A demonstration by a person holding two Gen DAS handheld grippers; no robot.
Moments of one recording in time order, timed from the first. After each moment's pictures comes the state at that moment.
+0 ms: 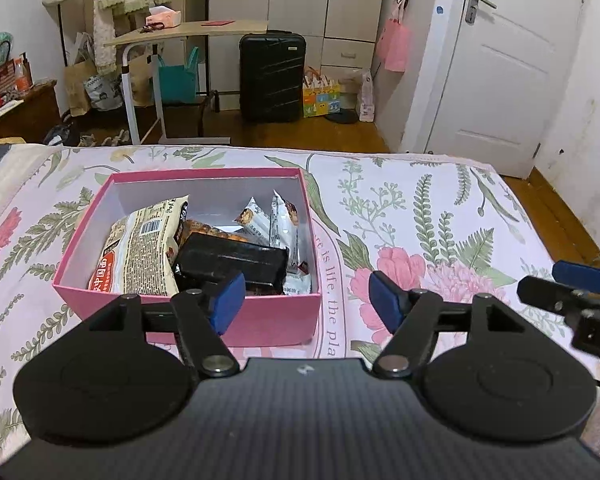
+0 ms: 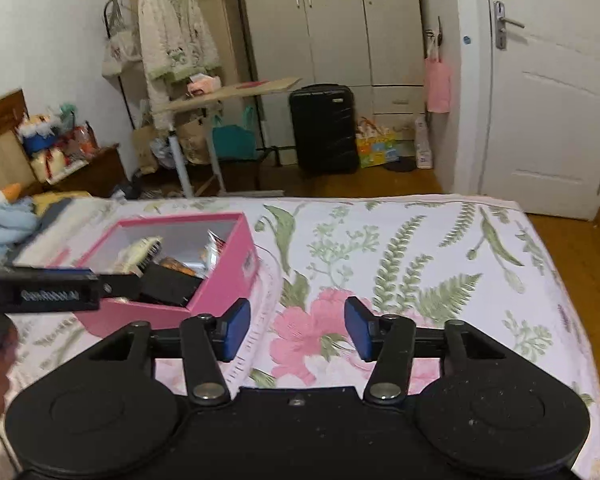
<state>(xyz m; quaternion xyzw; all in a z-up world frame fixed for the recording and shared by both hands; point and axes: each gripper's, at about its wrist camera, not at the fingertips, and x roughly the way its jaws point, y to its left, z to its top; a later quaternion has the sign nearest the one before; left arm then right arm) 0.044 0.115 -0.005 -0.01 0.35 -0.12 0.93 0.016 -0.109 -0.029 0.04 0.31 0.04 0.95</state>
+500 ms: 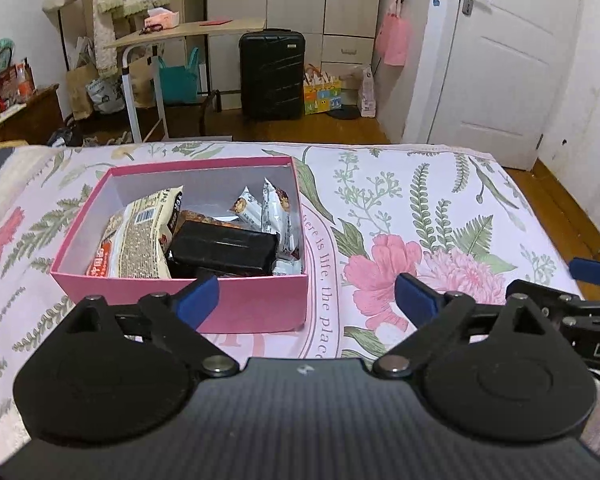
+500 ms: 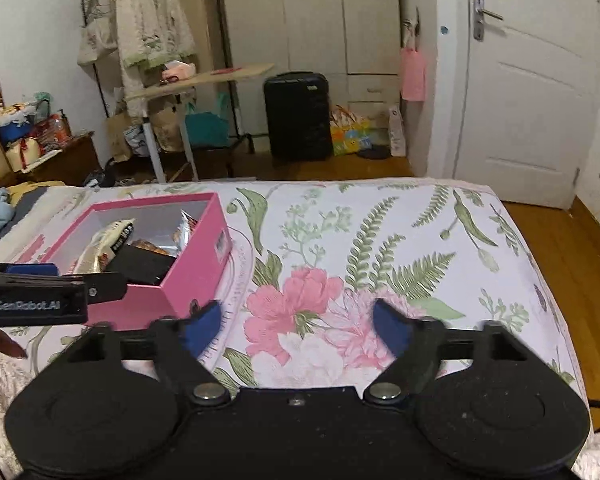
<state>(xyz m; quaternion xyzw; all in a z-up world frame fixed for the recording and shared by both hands) 0.028 0.100 -0.012 0.01 0.35 -0.11 0.93 0.005 -0.111 -0.039 0.04 0.33 0.00 0.94</state>
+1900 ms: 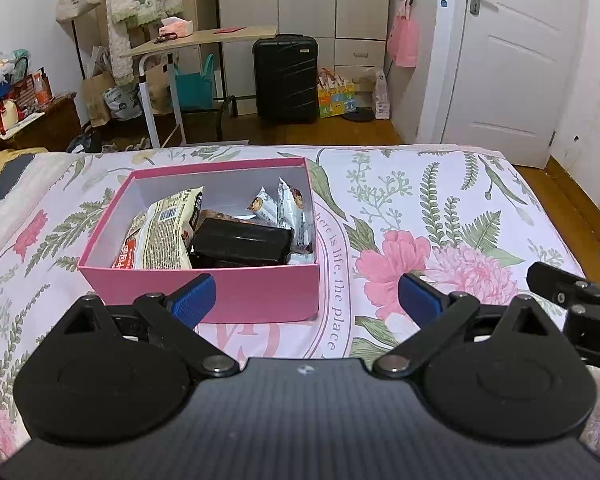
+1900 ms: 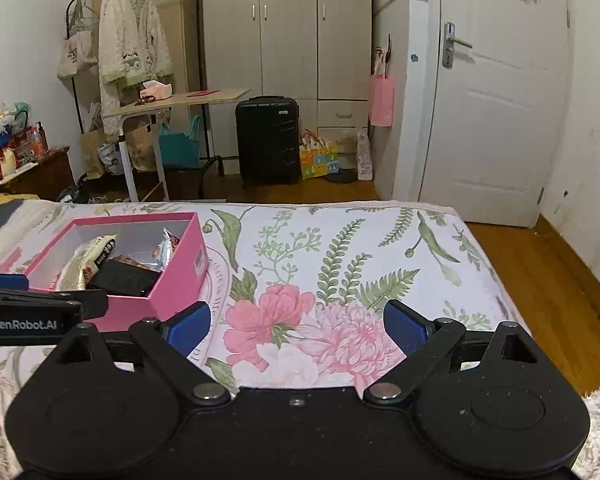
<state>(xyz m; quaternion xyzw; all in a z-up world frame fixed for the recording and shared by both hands) 0.002 0.102 0.000 0.02 0.35 -0.09 0.93 -0.025 -0.096 -0.023 0.01 0.29 -0.05 0.95</state>
